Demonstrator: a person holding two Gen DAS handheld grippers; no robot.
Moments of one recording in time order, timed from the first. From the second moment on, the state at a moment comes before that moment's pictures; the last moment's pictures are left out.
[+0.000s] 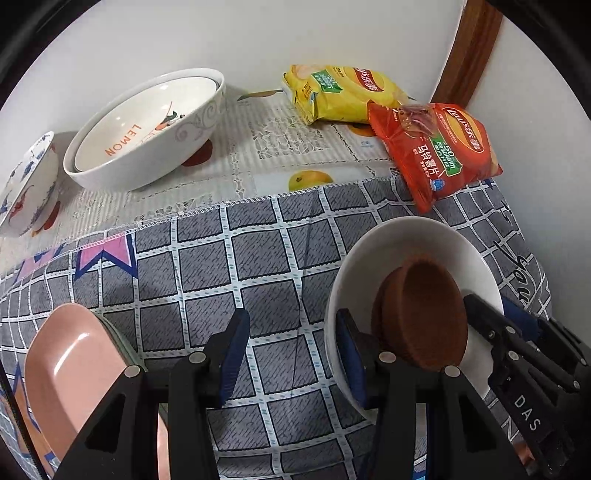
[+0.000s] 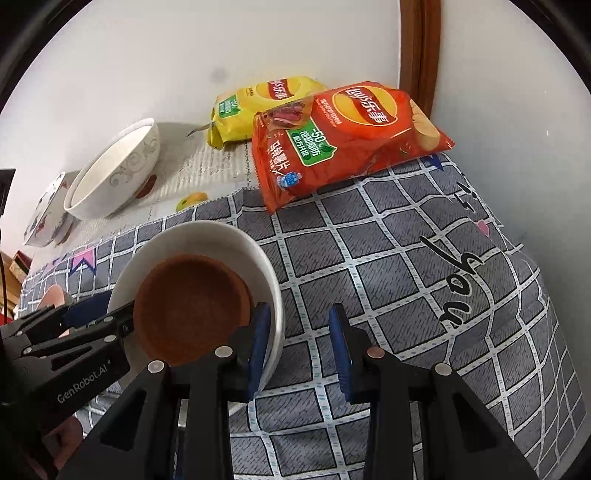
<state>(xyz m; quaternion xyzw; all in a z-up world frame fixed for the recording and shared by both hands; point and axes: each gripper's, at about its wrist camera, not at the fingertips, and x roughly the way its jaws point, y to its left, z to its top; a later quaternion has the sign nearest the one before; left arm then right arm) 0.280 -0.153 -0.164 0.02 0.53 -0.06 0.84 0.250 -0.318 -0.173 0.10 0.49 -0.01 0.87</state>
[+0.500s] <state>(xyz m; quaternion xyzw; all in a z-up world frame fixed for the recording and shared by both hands) 0.284 -0.163 -0.174 0.01 0.55 -0.09 0.83 0.255 -0.314 -0.180 0.10 0.51 0.01 0.86</state>
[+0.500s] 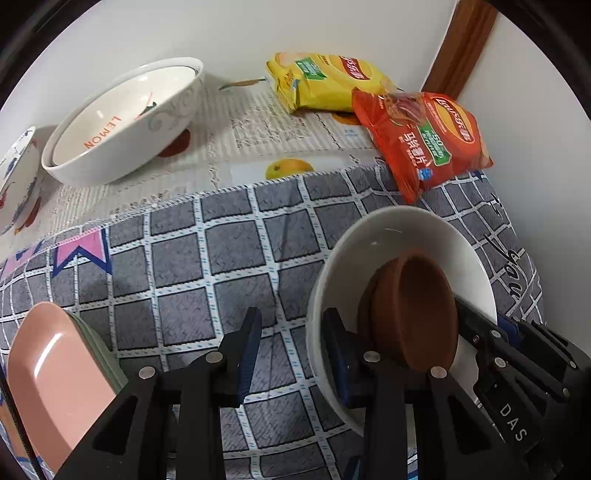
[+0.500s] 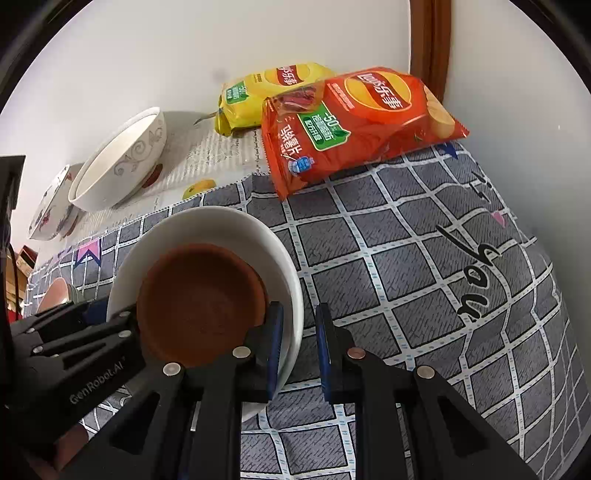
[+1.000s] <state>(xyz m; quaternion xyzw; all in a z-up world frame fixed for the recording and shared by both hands) 0.270 -0.166 -0.166 0.00 0.54 -0.11 0.84 0.247 -0.318 -0.178 0.15 0.50 0.01 0.85</state>
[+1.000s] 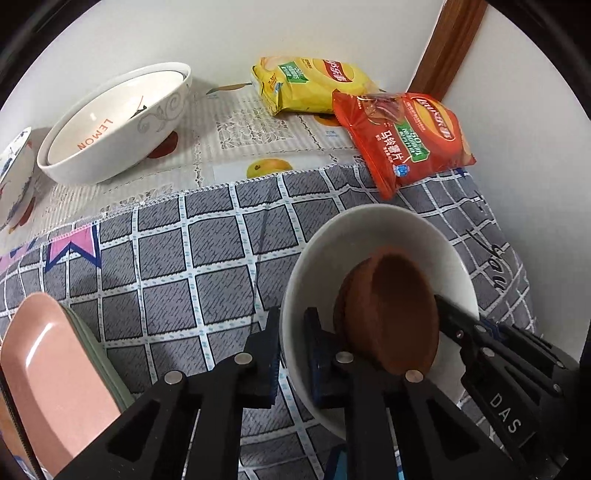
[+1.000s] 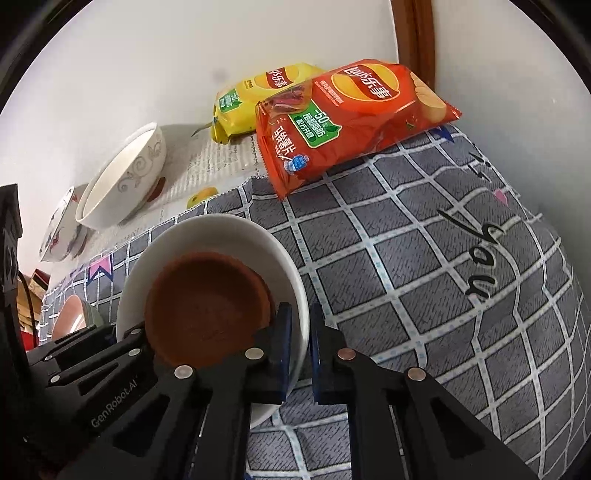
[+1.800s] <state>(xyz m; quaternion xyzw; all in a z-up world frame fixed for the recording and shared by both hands) 0.222 -0.147 -0.097 0.00 0.50 -0.13 0.85 0.193 -0.306 -0.106 0.16 0.46 0.00 0.87</state>
